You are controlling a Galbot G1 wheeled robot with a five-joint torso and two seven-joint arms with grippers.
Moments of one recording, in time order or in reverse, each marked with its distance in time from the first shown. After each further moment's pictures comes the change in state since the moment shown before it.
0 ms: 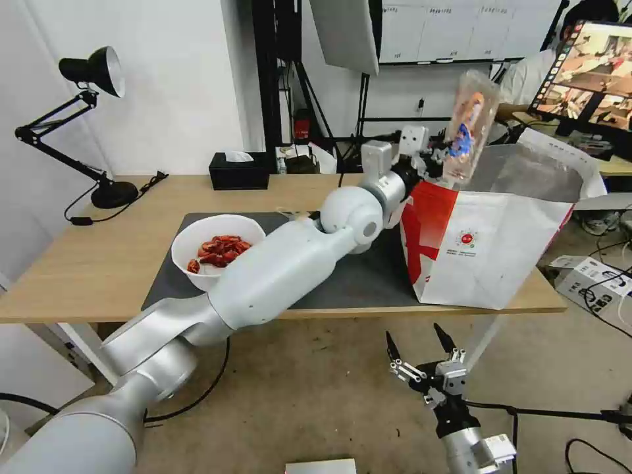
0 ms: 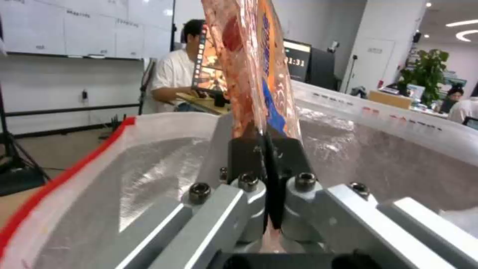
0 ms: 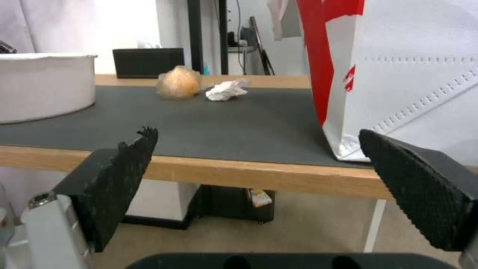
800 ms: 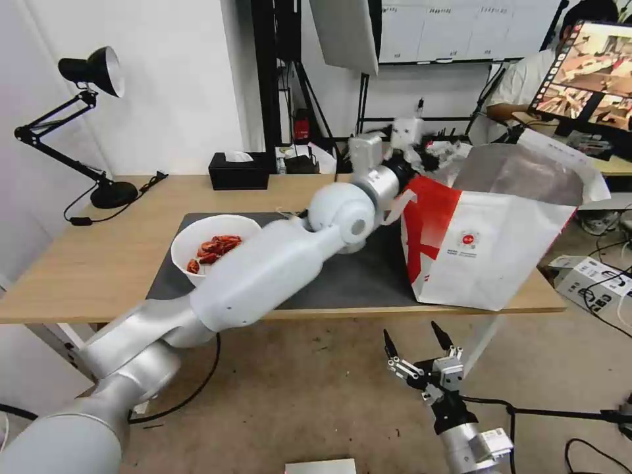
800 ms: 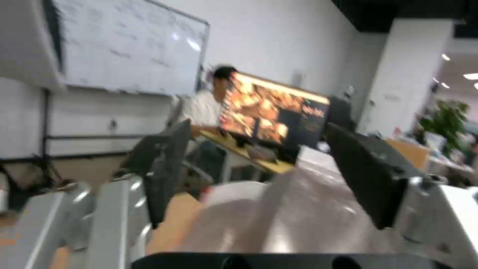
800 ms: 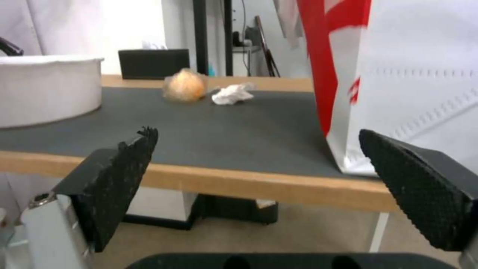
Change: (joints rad) left arm 0.004 0.178 -0.078 -0.200 -0.099 -0.053 -0.103; right arm 0.026 -0.012 -0.014 0.024 0.005 -0.043 0.002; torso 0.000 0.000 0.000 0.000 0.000
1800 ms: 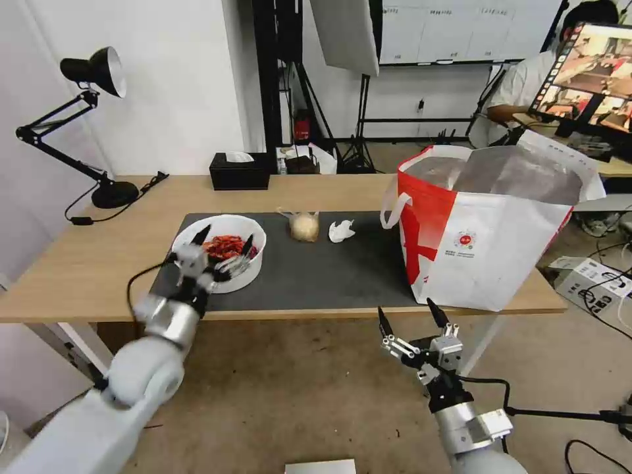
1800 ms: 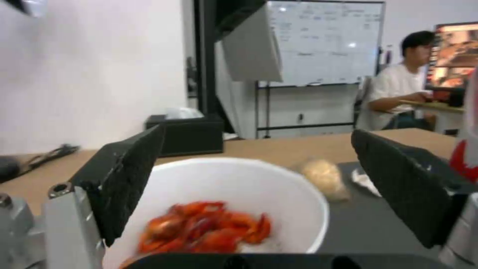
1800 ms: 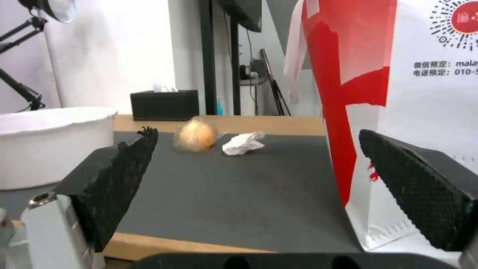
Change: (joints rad) left arm 1.272 0.341 -0.857 -0.439 0.611 -0.231 0.147; right arm 0.087 -0.021 -0.031 0.040 0.032 -0.002 0.023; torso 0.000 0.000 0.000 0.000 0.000
